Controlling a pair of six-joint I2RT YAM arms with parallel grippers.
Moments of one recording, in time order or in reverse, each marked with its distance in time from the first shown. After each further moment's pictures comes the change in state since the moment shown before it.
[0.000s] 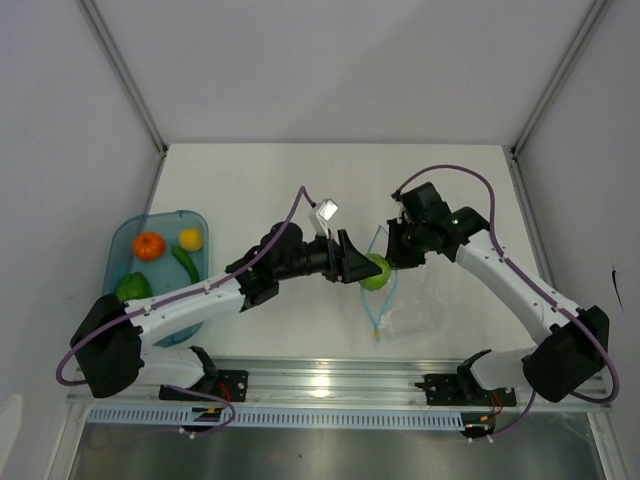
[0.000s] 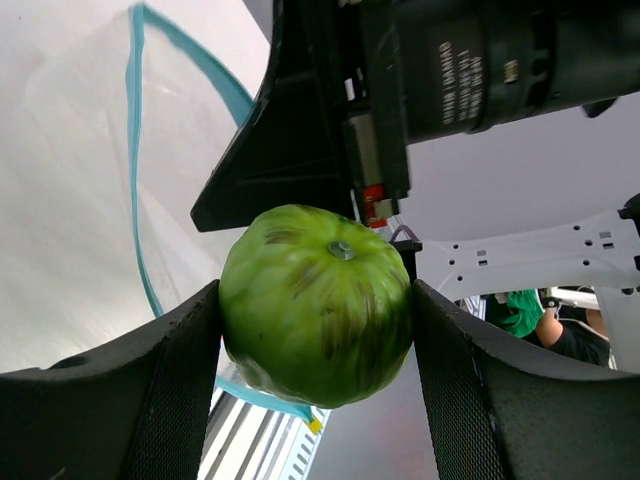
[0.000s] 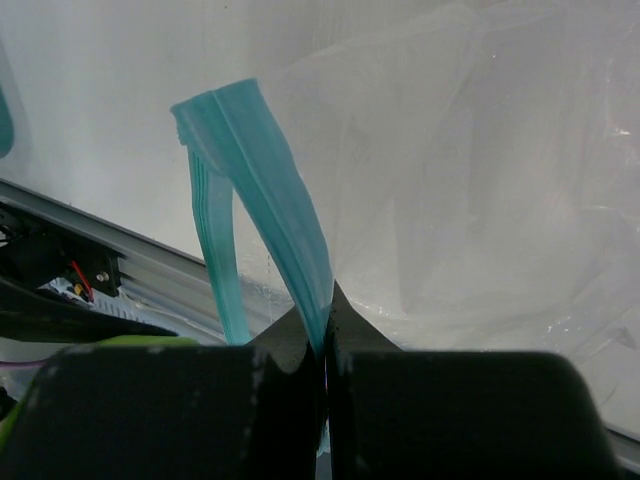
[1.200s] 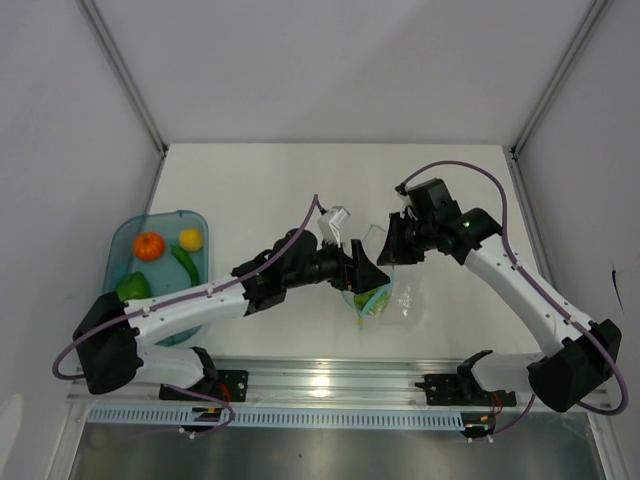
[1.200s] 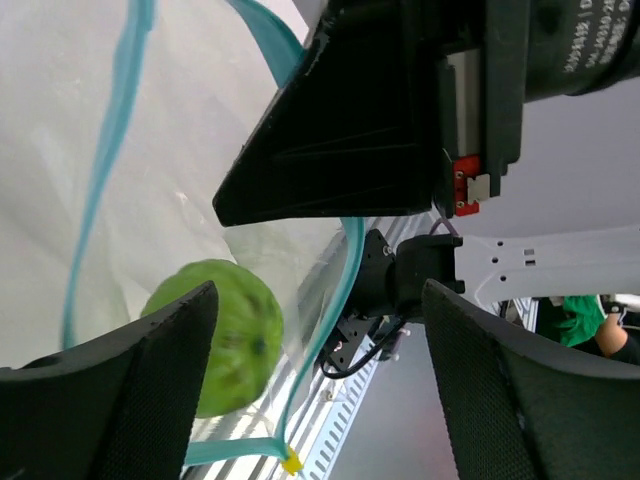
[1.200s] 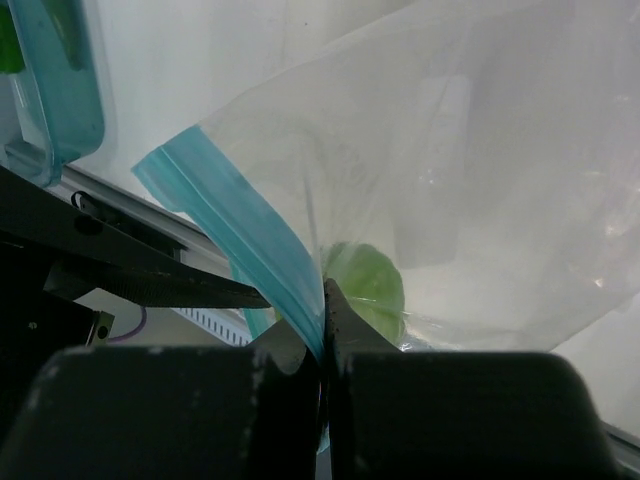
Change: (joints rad) left arm -0.103 0.020 0.059 -0.133 -0.158 0.068; right arm -0.011 -0.056 0.027 0.021 -0.081 0.052
